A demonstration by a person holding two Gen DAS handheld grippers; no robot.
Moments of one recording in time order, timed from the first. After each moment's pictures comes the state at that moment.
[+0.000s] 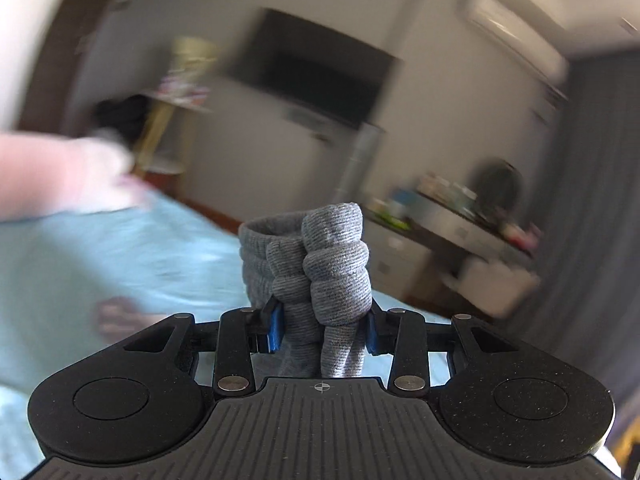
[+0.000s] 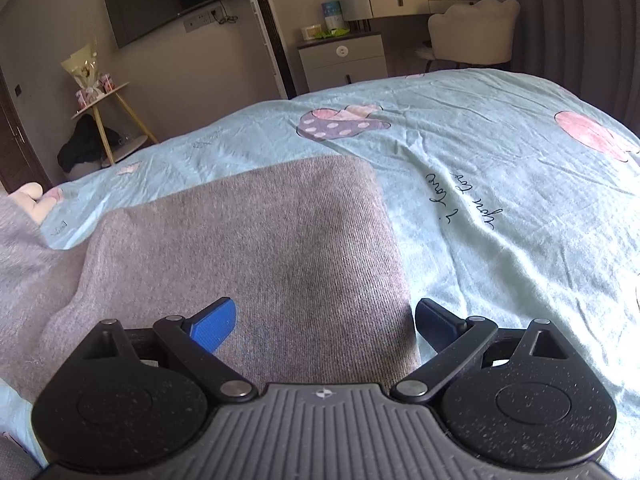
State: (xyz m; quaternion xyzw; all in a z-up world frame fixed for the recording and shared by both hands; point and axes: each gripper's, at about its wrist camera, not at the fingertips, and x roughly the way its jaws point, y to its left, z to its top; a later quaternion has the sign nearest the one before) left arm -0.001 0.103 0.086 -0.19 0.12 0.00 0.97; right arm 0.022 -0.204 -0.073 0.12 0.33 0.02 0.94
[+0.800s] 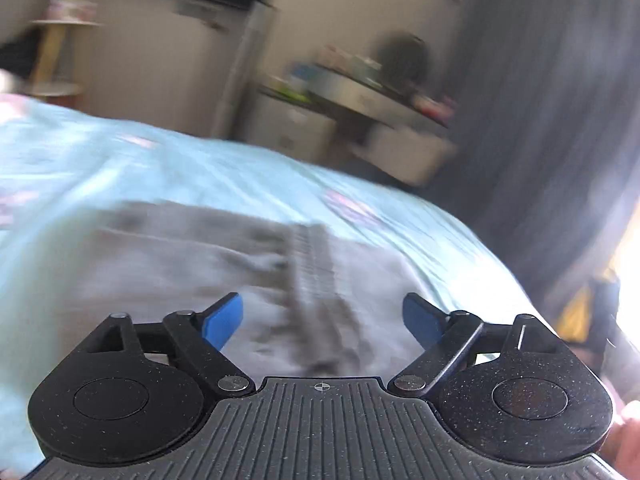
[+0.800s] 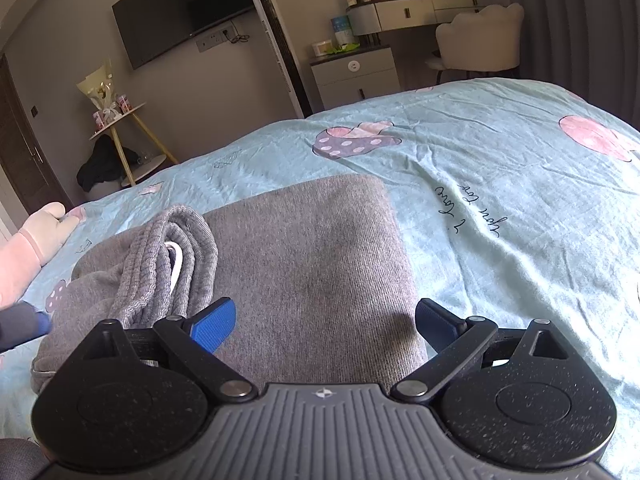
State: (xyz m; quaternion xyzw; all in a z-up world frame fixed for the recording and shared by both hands) left arm -0.010 0.002 0.032 -0.16 0.26 -0.11 0.95; right arm 0.008 -0.209 -0.060 0.14 0.30 0.05 0.94
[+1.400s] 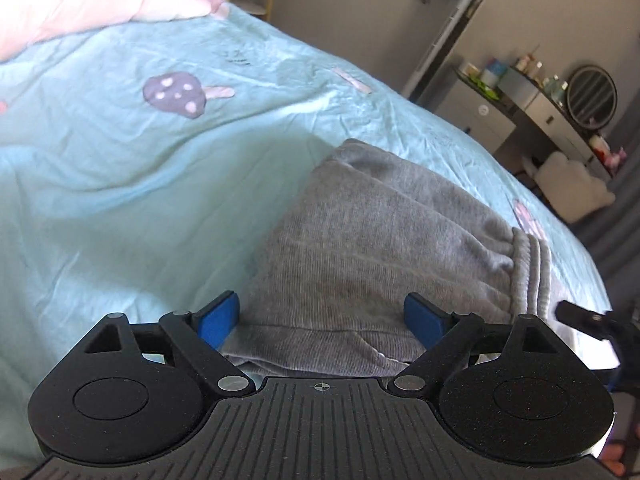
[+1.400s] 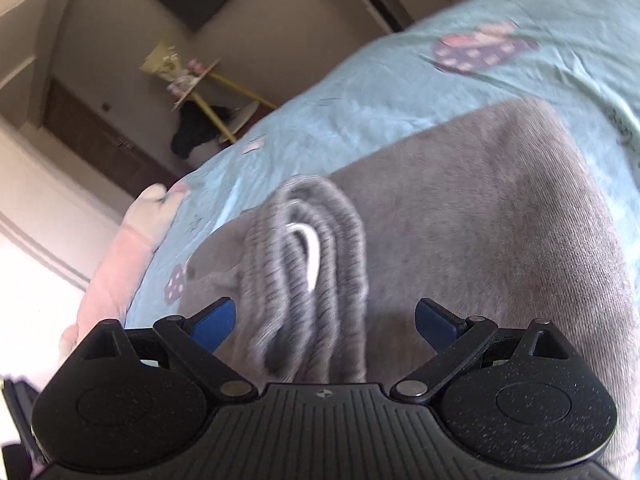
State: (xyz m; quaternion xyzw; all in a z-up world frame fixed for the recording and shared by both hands) left arm 0.002 0.080 -0.014 -0.27 0.36 0.10 0.89; right arm 0.098 -0.171 -0.079 0.31 0.43 0.22 0.82
